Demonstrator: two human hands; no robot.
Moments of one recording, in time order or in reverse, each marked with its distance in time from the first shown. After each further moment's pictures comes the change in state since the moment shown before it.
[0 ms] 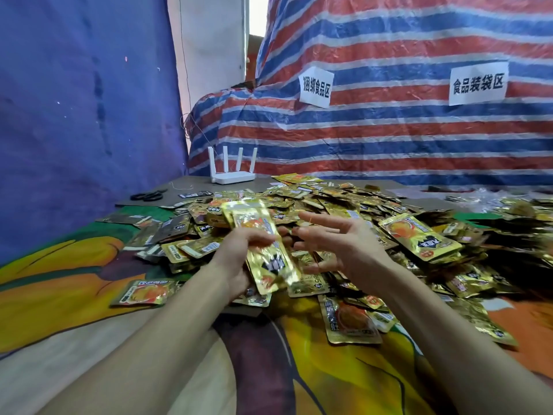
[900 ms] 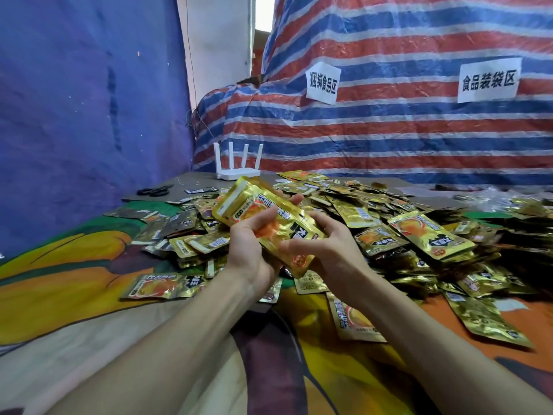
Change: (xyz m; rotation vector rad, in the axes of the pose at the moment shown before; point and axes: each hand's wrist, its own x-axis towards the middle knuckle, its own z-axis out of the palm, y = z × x) left_hand -0.005 -0.008 0.014 -0.366 -0.129 0.150; right_hand 0.006 0.017 0.044 0.040 0.076 -0.116
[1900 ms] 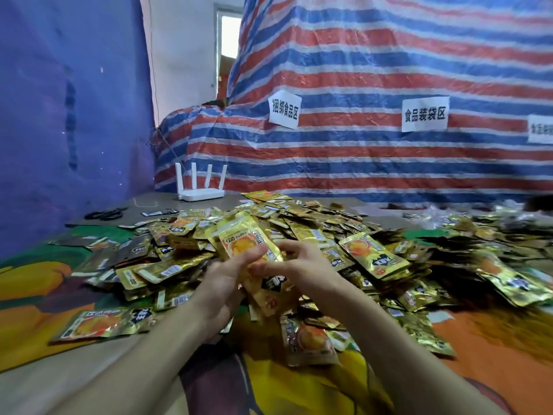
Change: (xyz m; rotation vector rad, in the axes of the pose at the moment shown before) left_hand -0.005 -0.015 0.008 0.420 0.081 -0.065; right_hand -0.009 -0.030 -0.030 -0.385 0.017 0.138
